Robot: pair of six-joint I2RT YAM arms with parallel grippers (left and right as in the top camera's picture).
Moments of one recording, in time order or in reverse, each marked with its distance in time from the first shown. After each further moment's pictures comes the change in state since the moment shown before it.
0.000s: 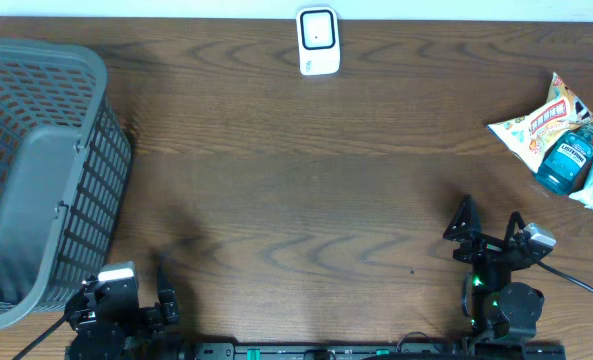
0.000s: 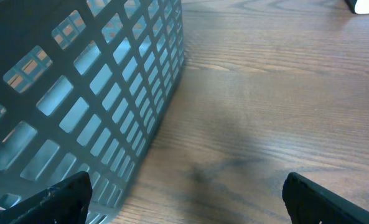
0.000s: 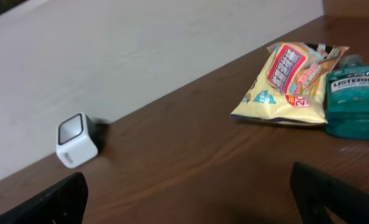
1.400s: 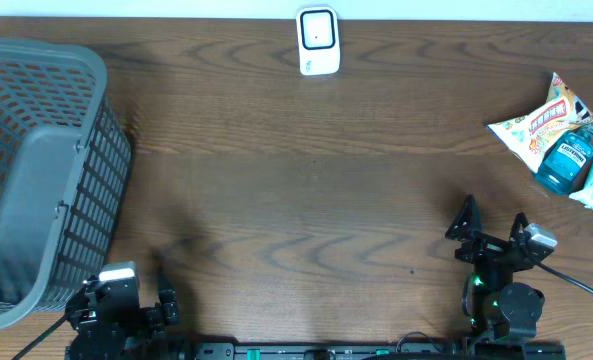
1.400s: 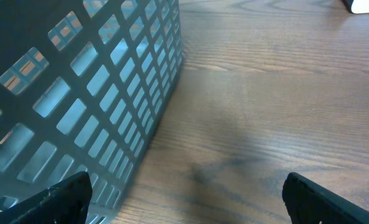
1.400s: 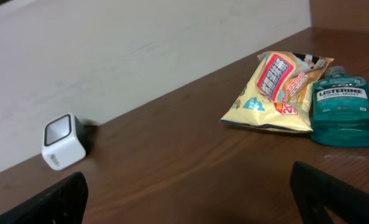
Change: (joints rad) left arm -0.010 0.000 0.000 0.000 0.000 0.000; right arm 0.000 0.000 0.000 0.005 0.037 -0.044
